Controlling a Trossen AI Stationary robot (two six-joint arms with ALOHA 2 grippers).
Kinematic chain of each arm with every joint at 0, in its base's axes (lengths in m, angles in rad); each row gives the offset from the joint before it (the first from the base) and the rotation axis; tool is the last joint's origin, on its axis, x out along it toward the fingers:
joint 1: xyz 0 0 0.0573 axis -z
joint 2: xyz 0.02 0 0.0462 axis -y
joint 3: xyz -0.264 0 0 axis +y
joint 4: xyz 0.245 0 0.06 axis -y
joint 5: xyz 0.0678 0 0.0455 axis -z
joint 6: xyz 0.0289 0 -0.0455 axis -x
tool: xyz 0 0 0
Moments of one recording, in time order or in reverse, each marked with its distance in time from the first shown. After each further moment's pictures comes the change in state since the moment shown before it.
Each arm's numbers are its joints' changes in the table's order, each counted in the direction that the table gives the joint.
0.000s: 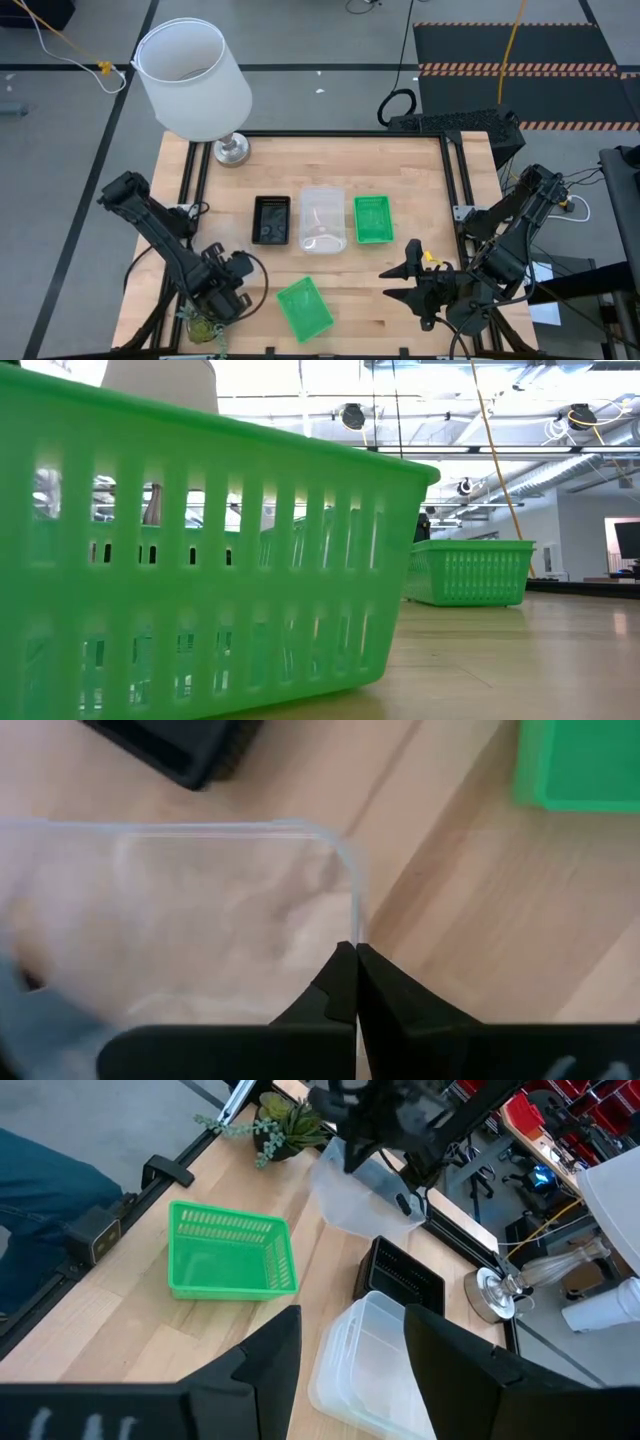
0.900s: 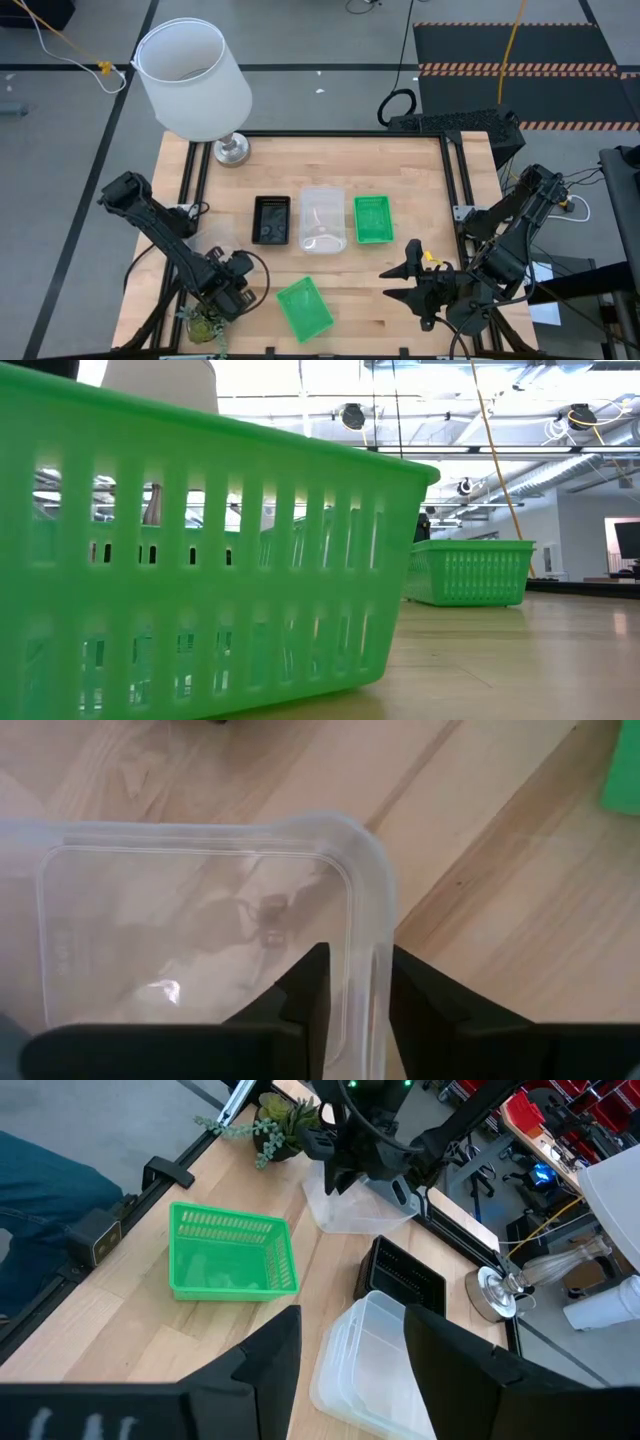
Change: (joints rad) left arm 0.000 -0.001 0.223 0.225 0.011 0.135; right arm 0.000 0.000 0.000 0.000 0.000 -0.008
